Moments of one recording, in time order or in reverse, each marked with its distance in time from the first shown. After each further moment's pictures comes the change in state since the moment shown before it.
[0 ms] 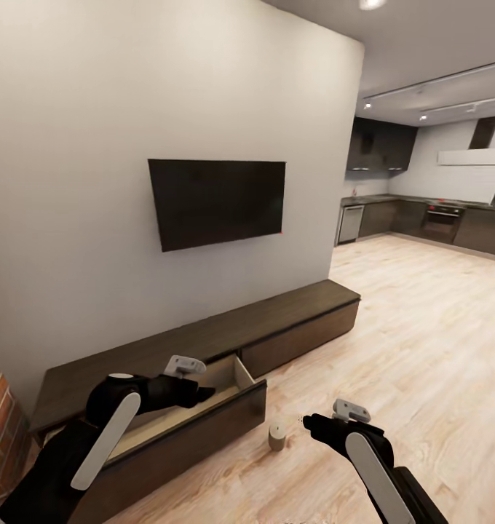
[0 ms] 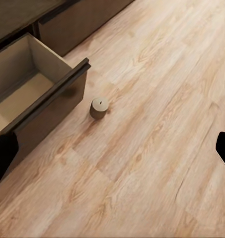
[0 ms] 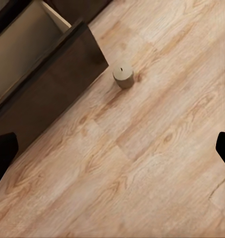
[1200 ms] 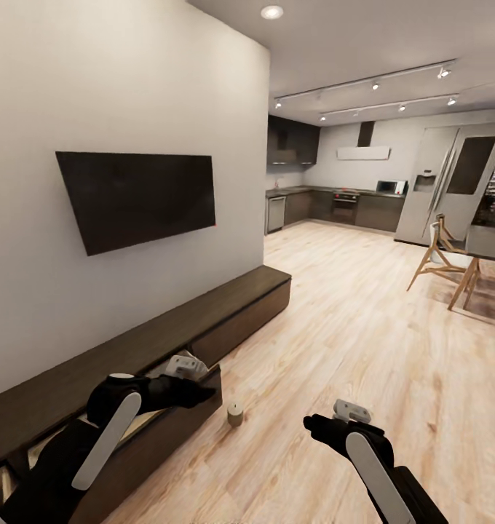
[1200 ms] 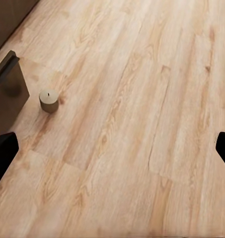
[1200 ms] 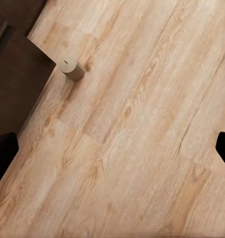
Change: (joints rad) left arm 0.000 -0.004 0.000 0.002 0.000 0.000 0.000; right arm -0.002 -0.001 -0.002 0.009 0.000 0.000 0.003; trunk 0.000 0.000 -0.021
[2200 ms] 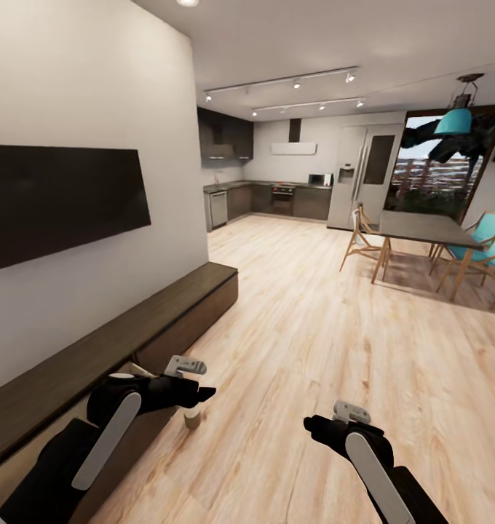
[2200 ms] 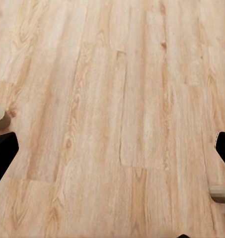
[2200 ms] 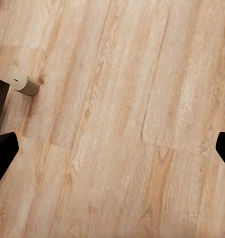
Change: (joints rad) left arm 0.000 0.000 0.000 -0.001 0.000 0.000 0.000; right arm -0.001 0.000 0.000 0.011 0.000 0.000 0.001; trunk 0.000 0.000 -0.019
